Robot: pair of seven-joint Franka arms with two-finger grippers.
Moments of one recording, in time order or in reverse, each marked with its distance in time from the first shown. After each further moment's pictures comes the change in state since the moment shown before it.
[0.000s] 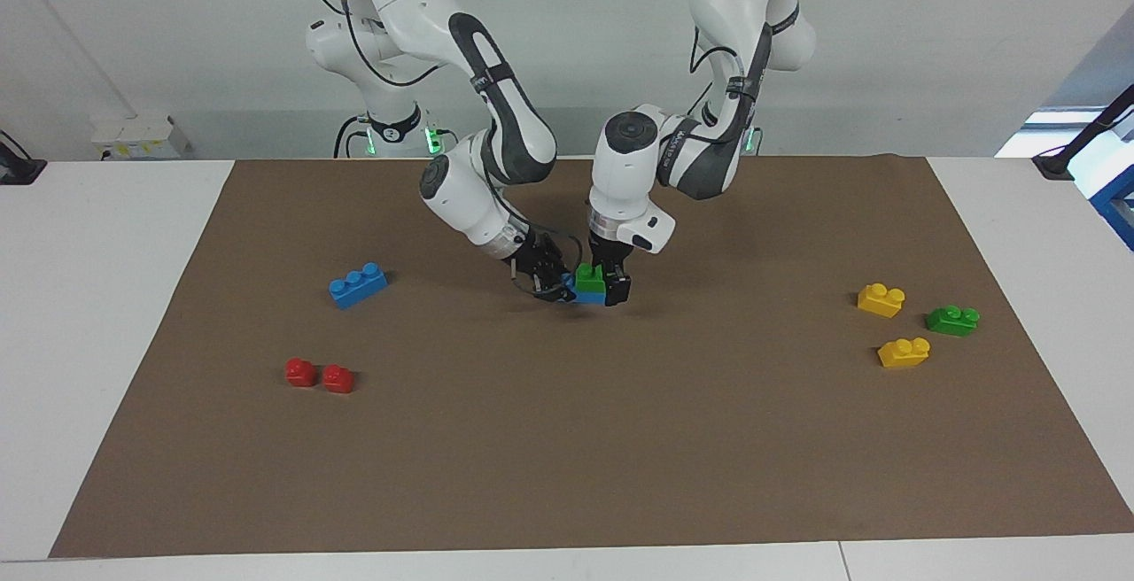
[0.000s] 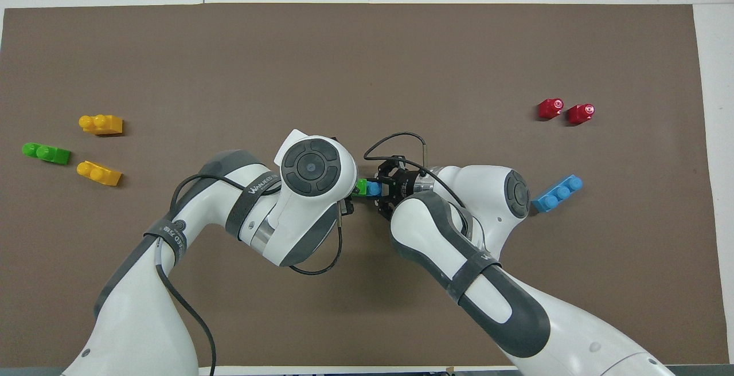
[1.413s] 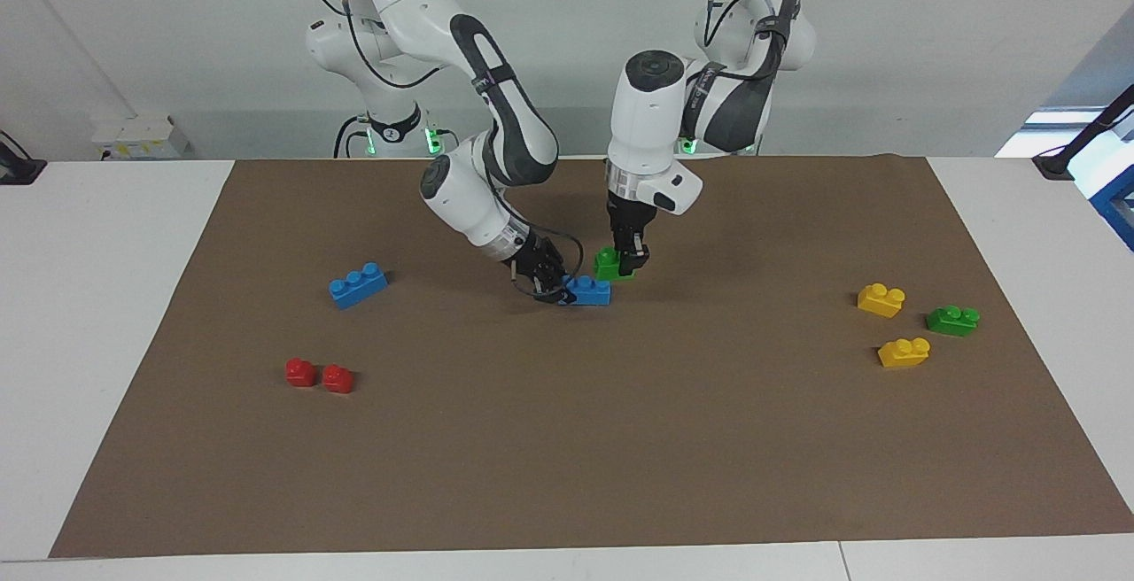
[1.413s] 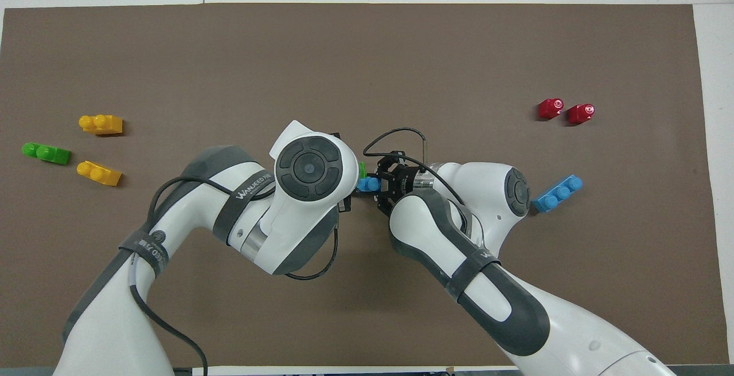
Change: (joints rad) left arm 0.040 -0.146 0.021 0.062 0.009 -0.191 0.149; right arm 0.006 0.008 0.002 0.010 0.000 0.011 -0.006
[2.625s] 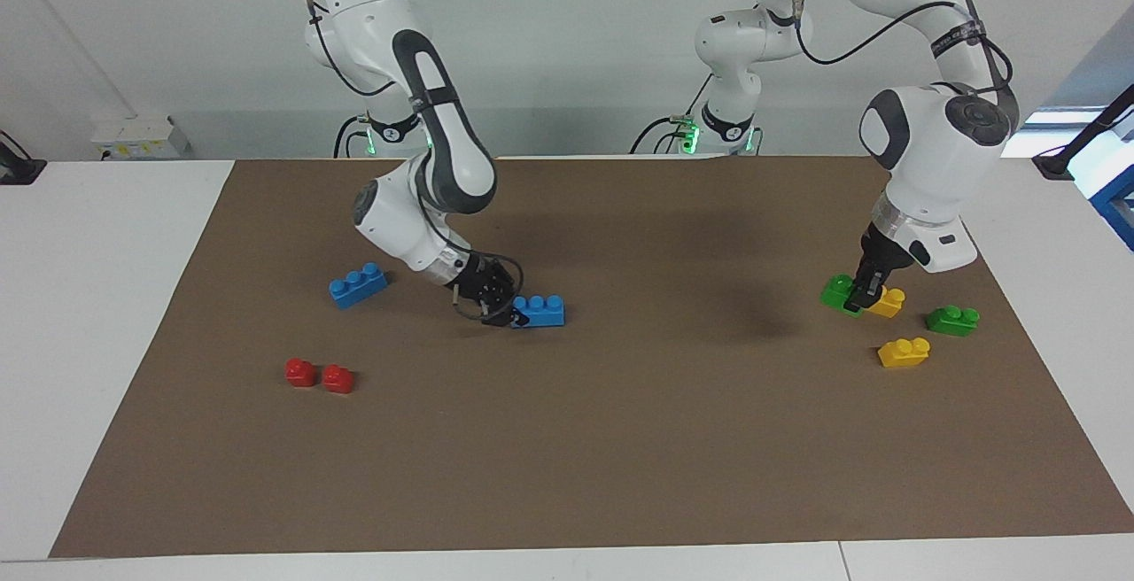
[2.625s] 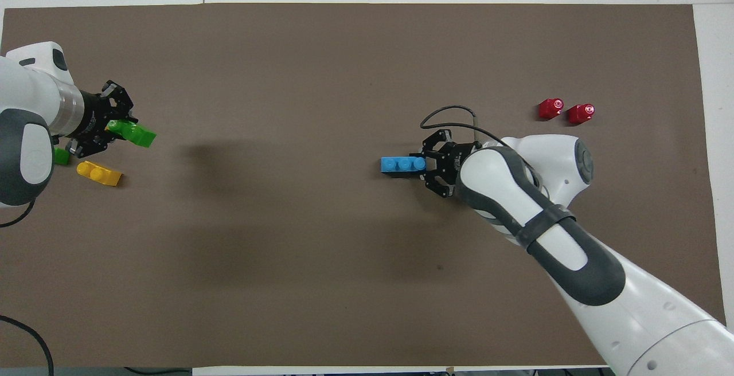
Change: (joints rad) left arm 0.593 0.015 0.016 -0.032 -0.038 0.051 1.307; right arm -0.270 -0.004 -0.010 0.013 -0.061 -0.196 -0.270
